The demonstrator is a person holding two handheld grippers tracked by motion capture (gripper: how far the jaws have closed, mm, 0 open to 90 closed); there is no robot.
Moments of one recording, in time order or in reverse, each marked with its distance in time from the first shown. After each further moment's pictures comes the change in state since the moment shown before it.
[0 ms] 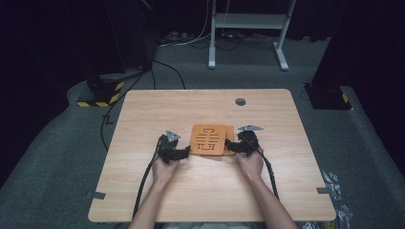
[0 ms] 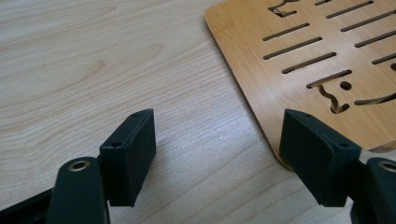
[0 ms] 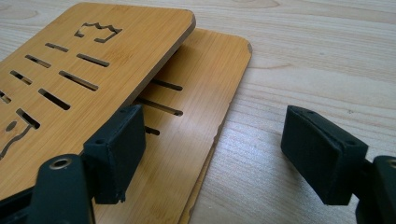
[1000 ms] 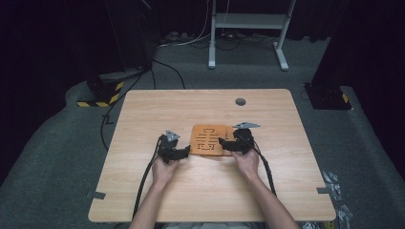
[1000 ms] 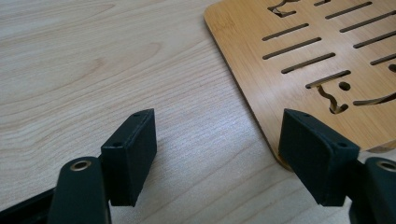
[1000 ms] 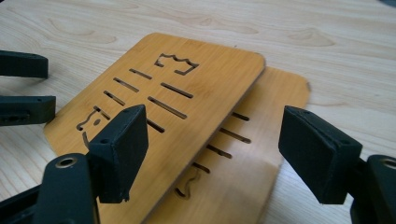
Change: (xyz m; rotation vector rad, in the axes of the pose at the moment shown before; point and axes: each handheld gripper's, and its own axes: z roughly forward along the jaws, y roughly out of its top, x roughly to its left) left arm 0.001 0.000 0.000 0.003 -0.008 -0.002; right arm 0.024 0.018 -0.015 -0.027 0.129 -0.038
